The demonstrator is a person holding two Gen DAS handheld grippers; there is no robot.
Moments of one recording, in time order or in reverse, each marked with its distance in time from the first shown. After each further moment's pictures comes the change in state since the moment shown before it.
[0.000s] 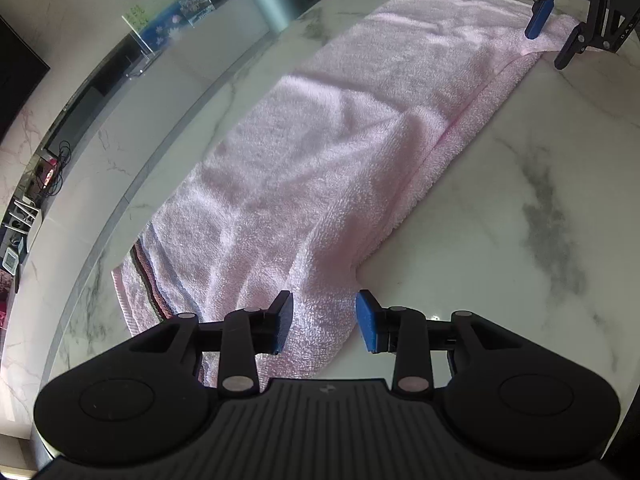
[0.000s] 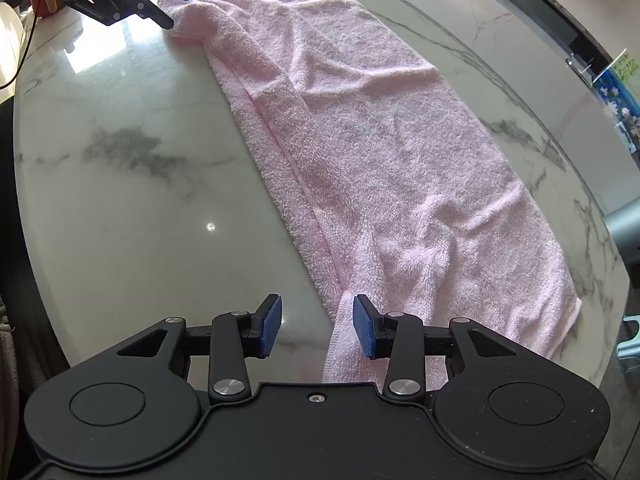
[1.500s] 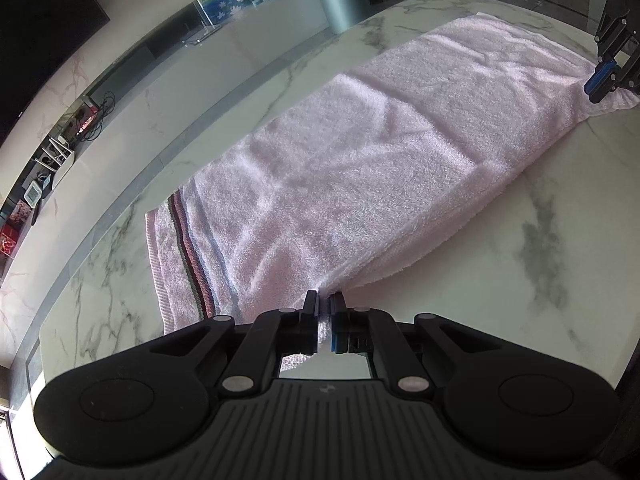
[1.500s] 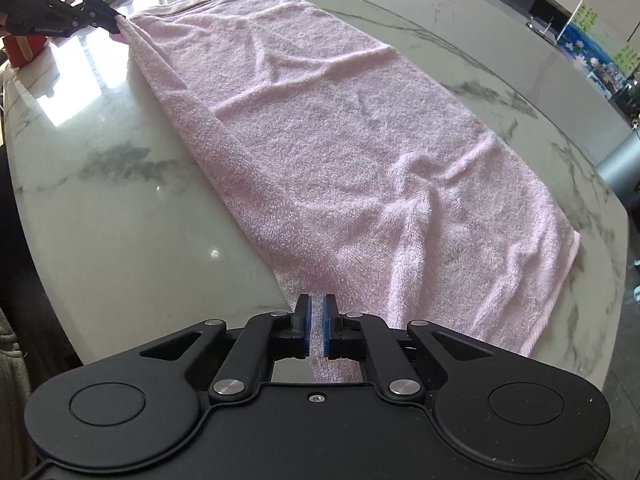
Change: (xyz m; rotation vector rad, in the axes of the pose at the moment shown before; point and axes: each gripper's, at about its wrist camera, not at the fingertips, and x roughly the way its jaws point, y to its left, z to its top) left arm -0.027 0.007 -0.017 -0.217 0.026 0.058; right arm -0.015 -0.013 -0.038 0.154 -0.031 0.040
